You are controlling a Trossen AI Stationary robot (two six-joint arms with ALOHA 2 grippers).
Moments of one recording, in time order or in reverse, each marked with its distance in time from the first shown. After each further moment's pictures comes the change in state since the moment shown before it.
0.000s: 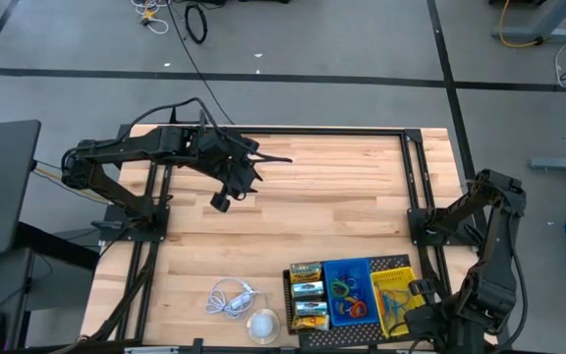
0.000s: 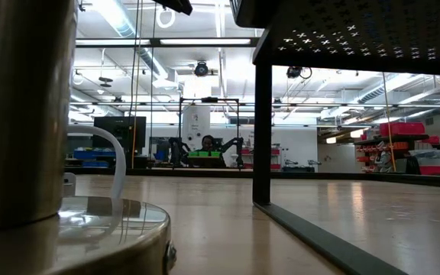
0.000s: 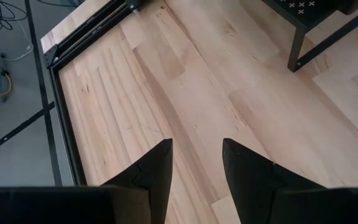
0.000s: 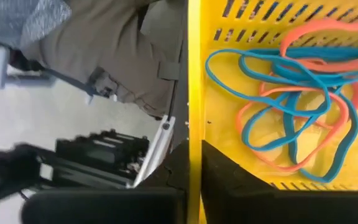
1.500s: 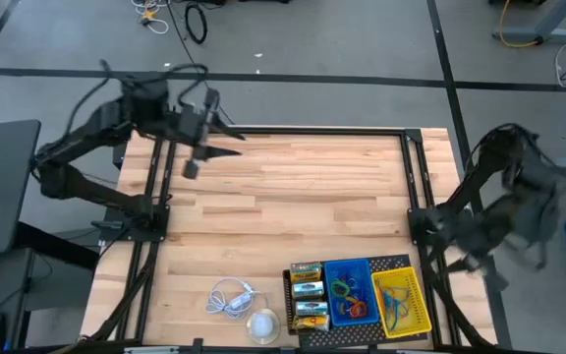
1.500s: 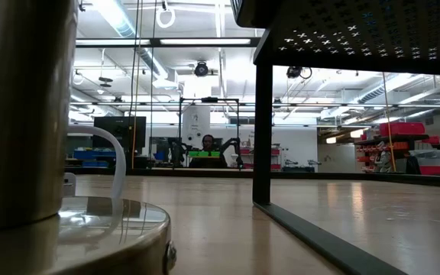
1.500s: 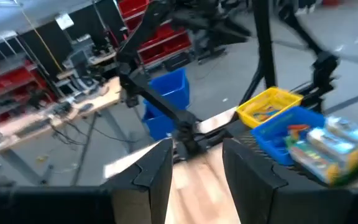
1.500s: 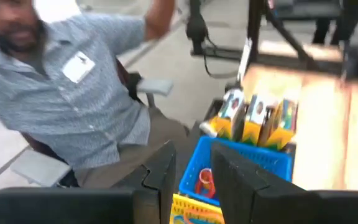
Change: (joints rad) left arm 0.176 -0.212 0.069 0.355 0.381 -0.178; right arm -0.128 -0.524 -0.001 0.225 0.261 -0.558
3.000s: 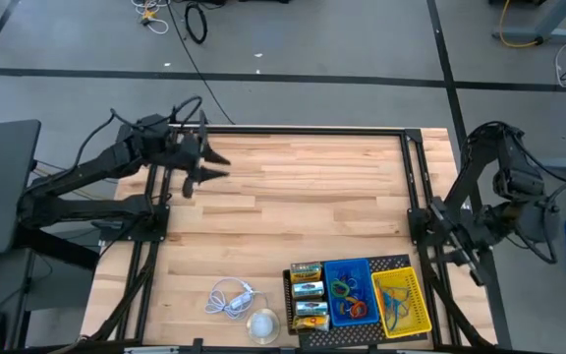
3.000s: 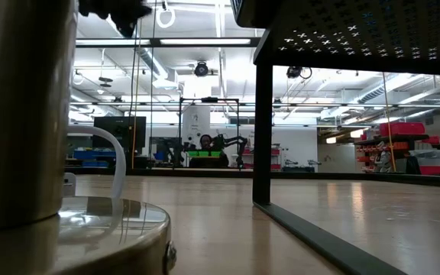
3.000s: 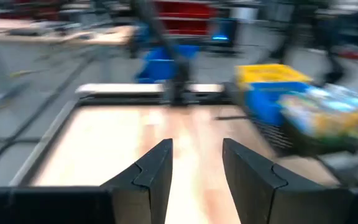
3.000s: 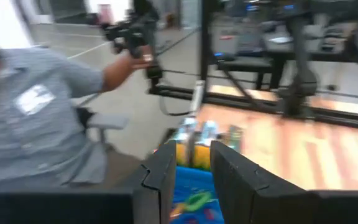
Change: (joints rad) left arm 0.222 -0.412 -0.806 0.354 0.113 -0.365; right arm 0.155 -0.187 -0.284 0.244 0.420 -0.113
